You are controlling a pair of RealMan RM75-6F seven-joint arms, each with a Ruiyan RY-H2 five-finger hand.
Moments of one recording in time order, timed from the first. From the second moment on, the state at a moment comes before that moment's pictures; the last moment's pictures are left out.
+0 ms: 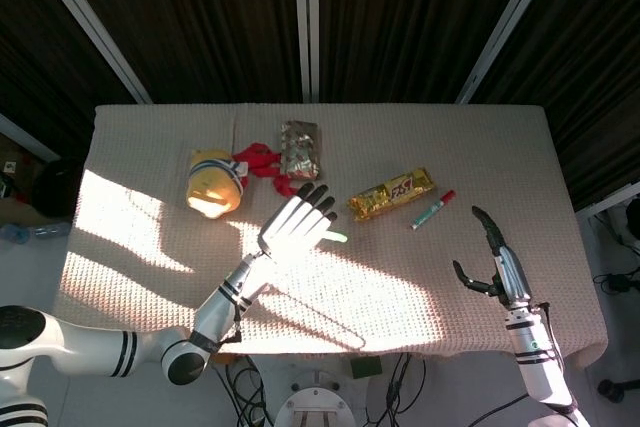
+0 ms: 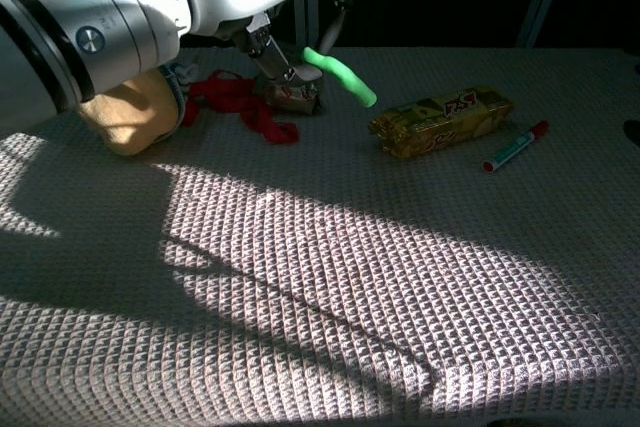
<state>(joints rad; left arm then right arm) -0.89 -1.60 -0.24 -1.80 1.16 1.13 0.87 0.23 -1.48 0.11 -1.46 -1.52 1.32 0.74</state>
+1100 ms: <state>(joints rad) -0.92 -1.59 -0.23 -1.82 1.16 1.18 0.87 0.60 -1.77 0.18 -1.31 -1.50 1.05 1.26</state>
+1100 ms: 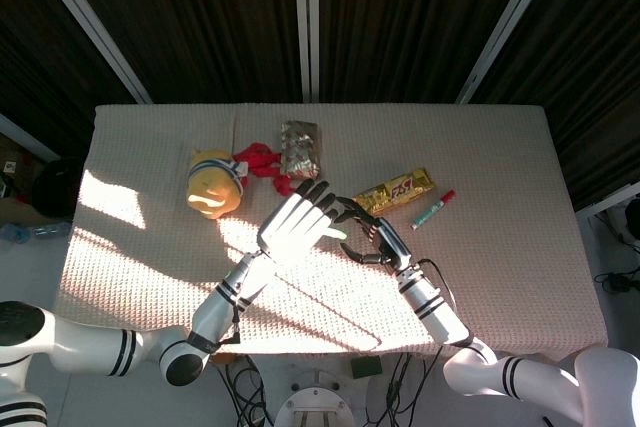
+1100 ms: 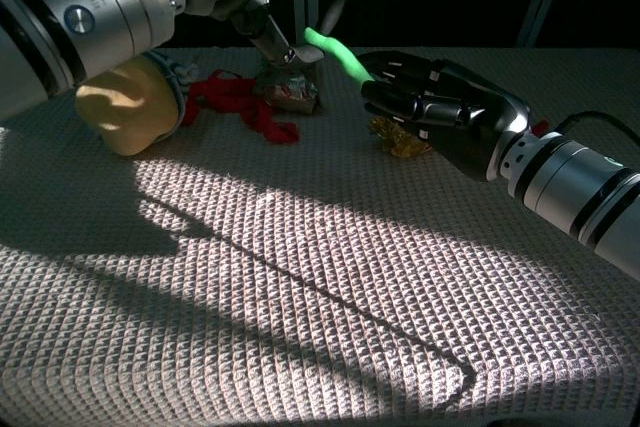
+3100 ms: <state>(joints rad) -0.85 -1.57 -0.21 -1.85 1.27 1.29 0.83 0.55 -1.70 0.19 -1.44 -1.43 1.15 1.01</state>
